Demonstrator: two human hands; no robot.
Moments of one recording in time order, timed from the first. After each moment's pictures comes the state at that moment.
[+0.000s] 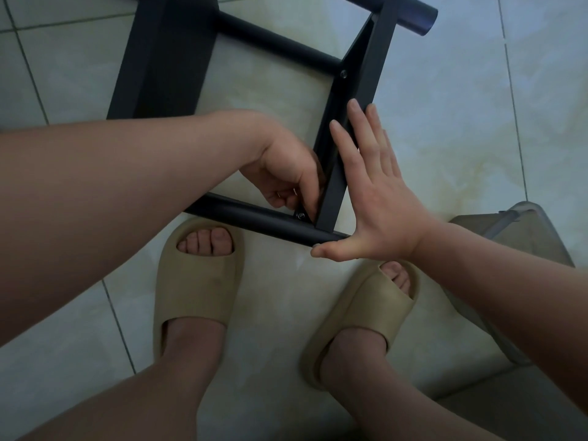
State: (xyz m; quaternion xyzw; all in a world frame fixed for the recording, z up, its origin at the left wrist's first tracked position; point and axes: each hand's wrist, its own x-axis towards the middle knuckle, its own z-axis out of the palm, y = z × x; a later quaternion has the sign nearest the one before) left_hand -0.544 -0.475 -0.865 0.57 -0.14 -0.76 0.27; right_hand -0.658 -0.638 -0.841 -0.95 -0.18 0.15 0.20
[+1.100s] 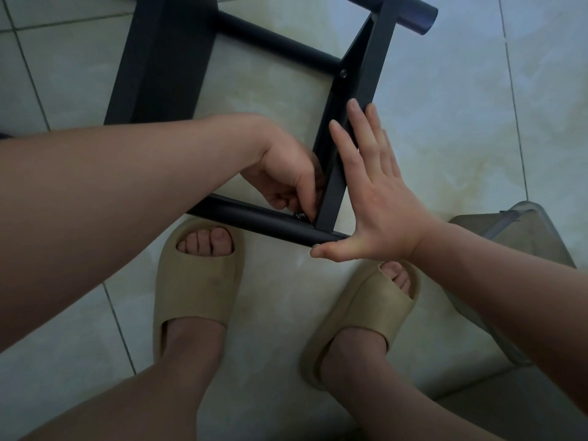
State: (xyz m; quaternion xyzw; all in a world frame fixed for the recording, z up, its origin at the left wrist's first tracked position) left_hand -0.546 -0.474 -0.866 0.56 -0.16 -0.76 0.28; right_hand -0.658 -0.637 -0.842 -0.95 -0.19 0.14 0.21
